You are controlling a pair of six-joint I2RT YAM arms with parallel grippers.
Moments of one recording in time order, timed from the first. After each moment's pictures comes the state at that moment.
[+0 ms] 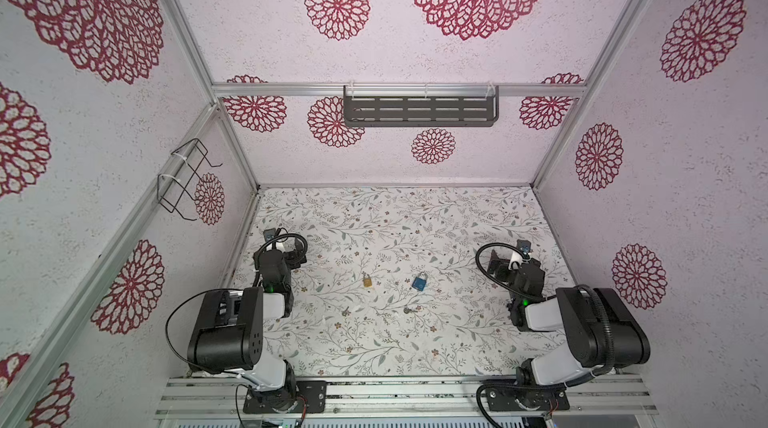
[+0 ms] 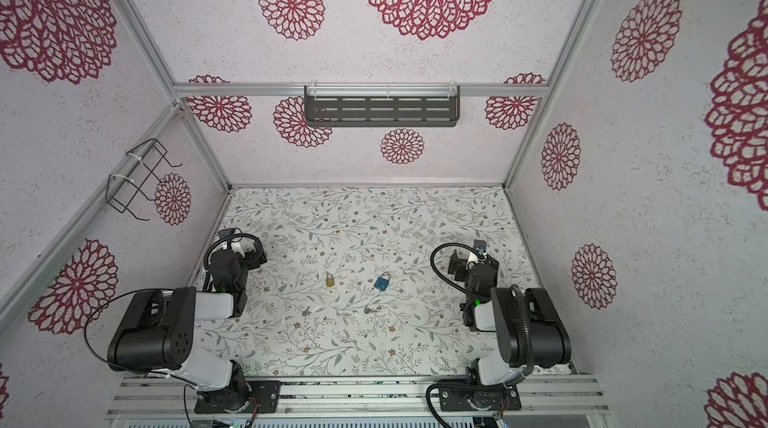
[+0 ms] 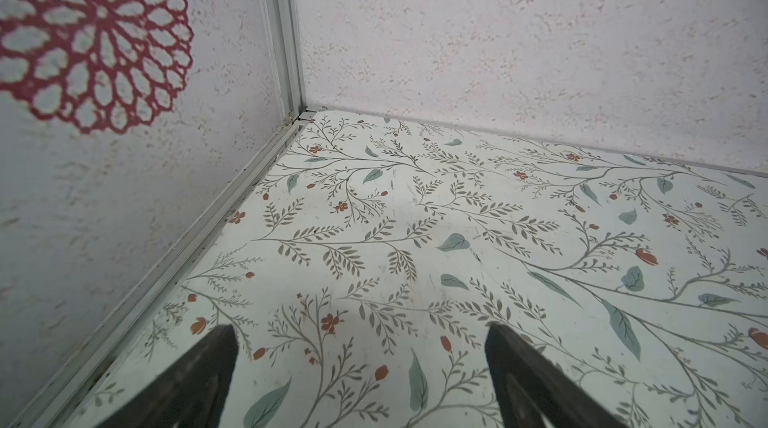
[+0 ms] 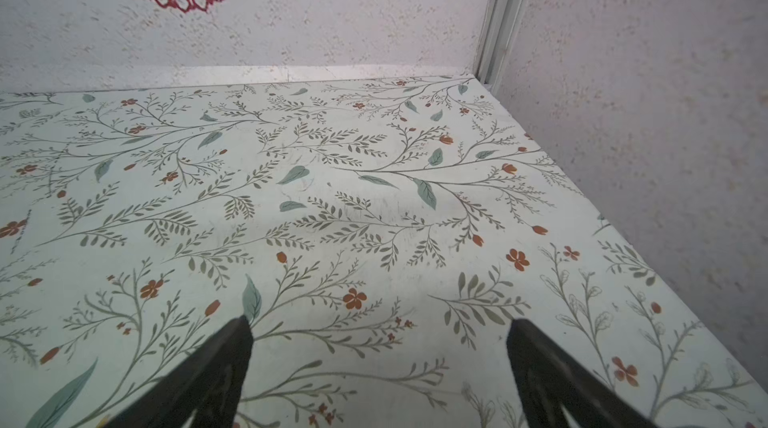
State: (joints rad) left arm 0.10 1.57 0.40 0.90 -0.19 -0.05; right arm 0.02 1.54 0.25 1.02 0.15 0.02
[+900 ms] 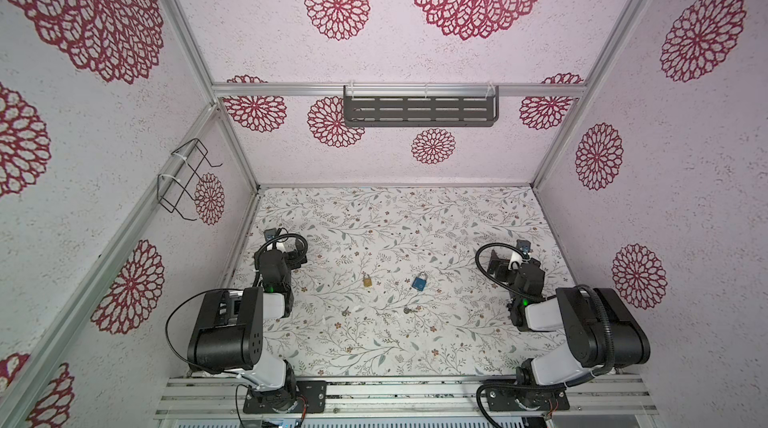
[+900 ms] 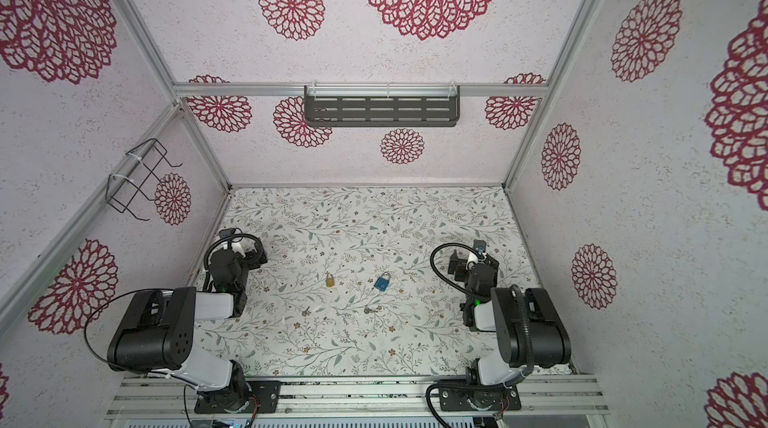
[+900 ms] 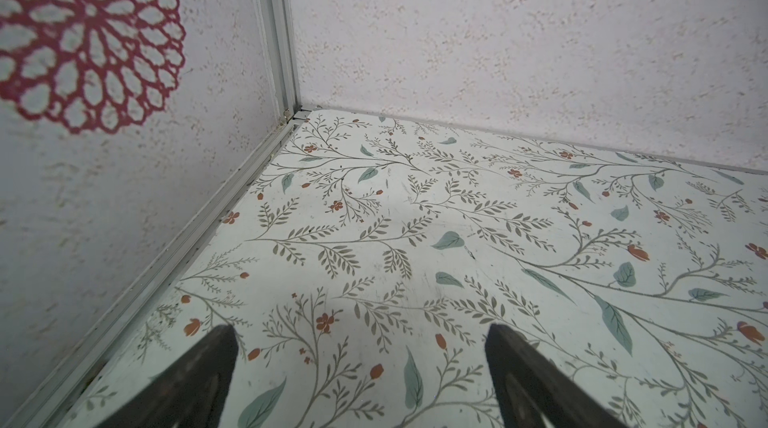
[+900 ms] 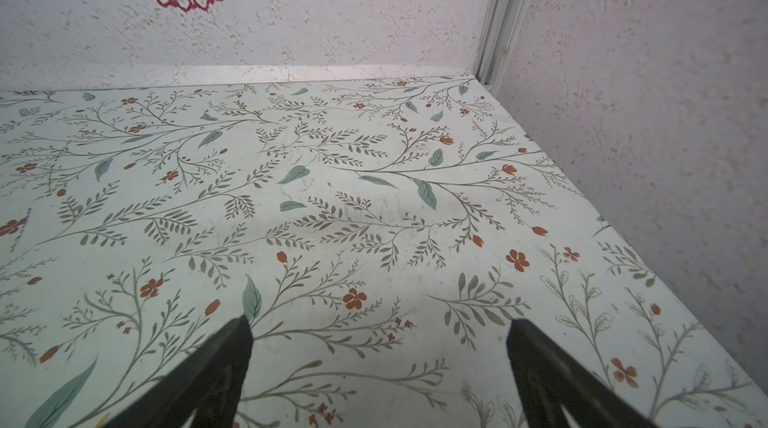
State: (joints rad) left arm 0.10 1.57 0.40 0.90 -0.17 -0.05; right arm 0.02 1.54 0.25 1.02 0.15 0.02
